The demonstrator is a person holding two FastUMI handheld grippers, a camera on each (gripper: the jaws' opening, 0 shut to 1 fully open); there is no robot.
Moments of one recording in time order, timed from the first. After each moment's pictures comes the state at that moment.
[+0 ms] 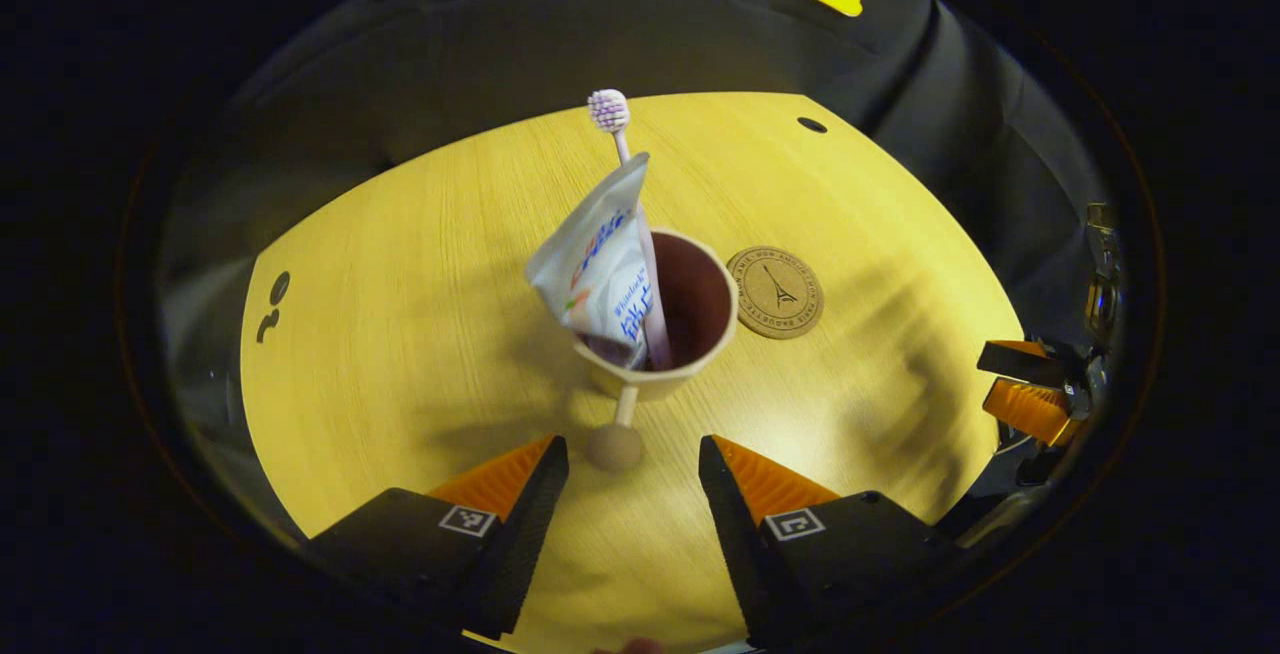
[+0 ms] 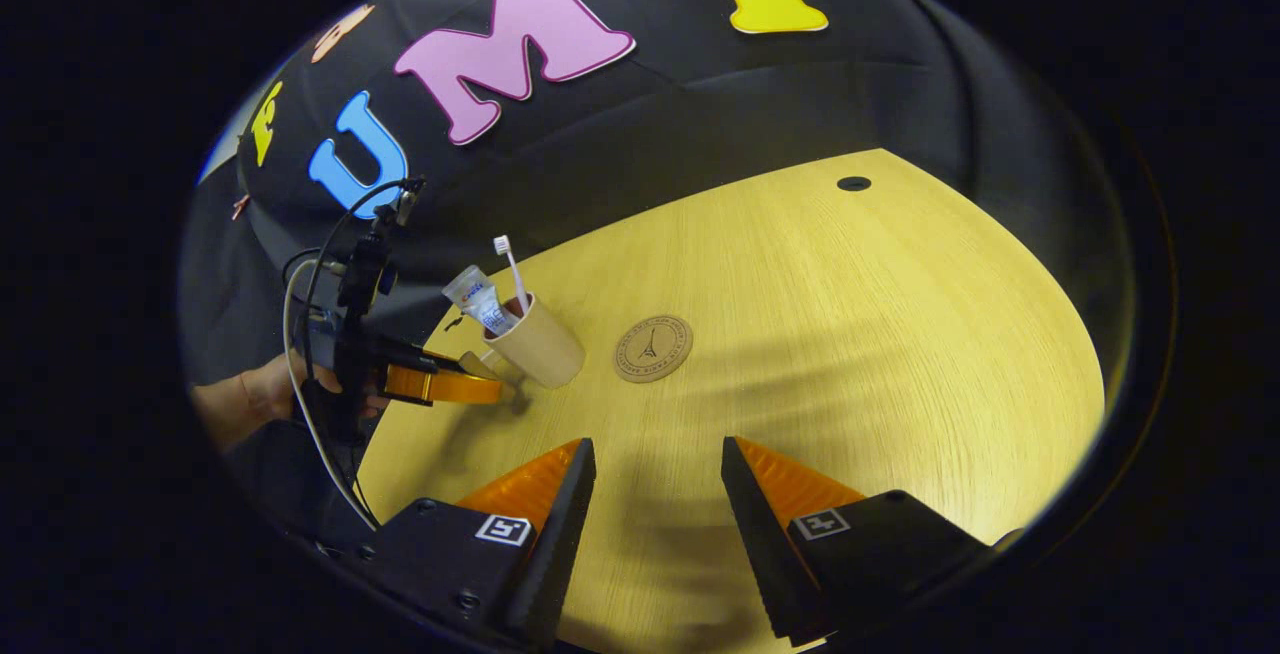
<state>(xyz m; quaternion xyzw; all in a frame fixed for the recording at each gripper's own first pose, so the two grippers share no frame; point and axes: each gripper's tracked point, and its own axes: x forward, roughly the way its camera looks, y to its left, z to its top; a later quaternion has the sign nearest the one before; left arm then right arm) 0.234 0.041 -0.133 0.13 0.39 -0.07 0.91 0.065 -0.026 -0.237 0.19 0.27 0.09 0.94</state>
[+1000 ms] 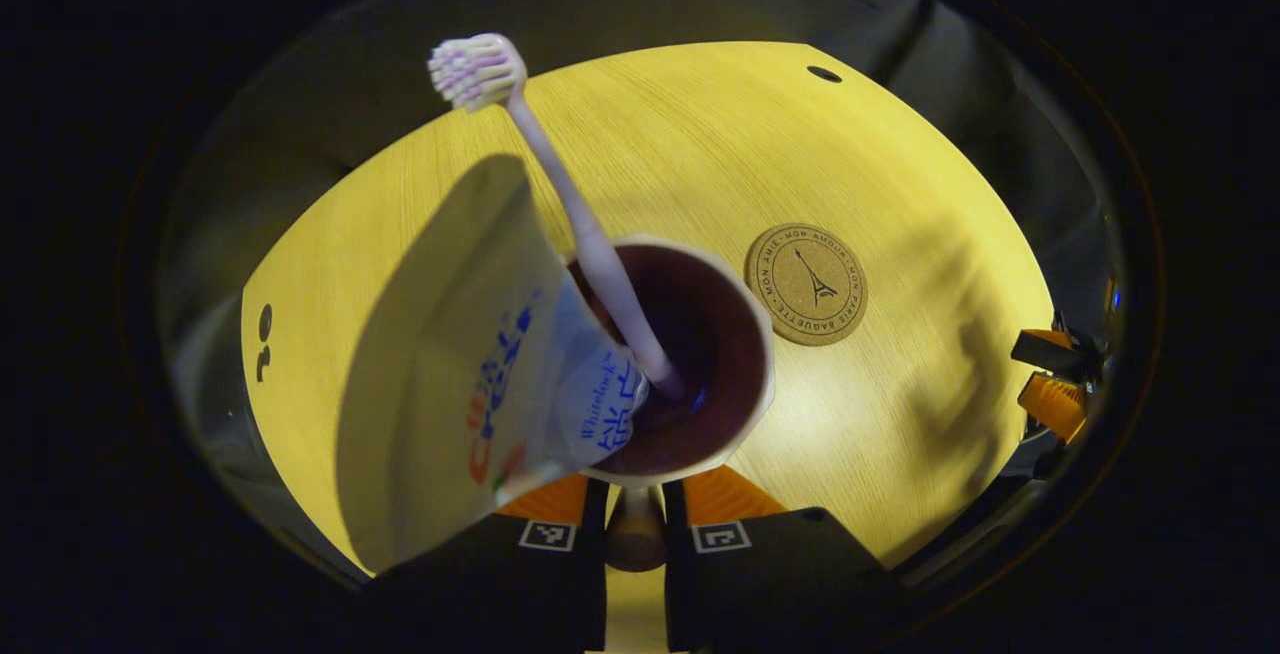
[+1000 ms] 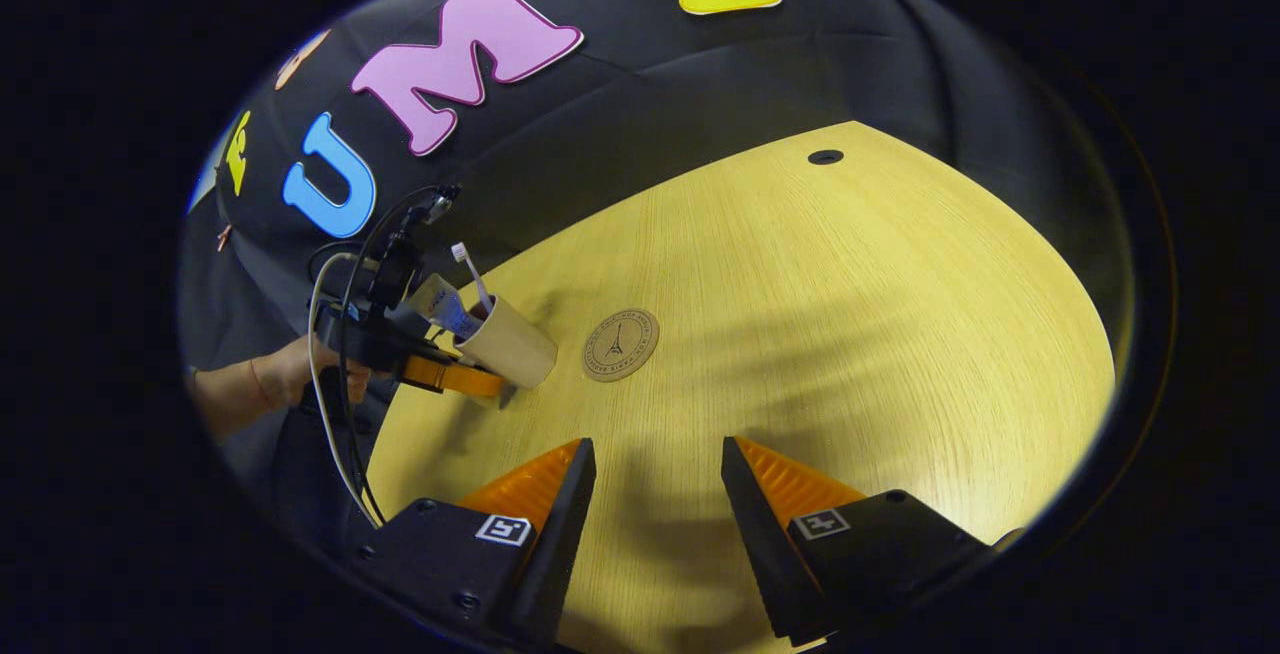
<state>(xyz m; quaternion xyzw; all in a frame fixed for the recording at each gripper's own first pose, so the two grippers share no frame) 0.266 0.039 -0.148 0.17 0.44 -0.05 0.88 0.075 -0.046 -0.255 0.22 0.28 0.08 0.93</state>
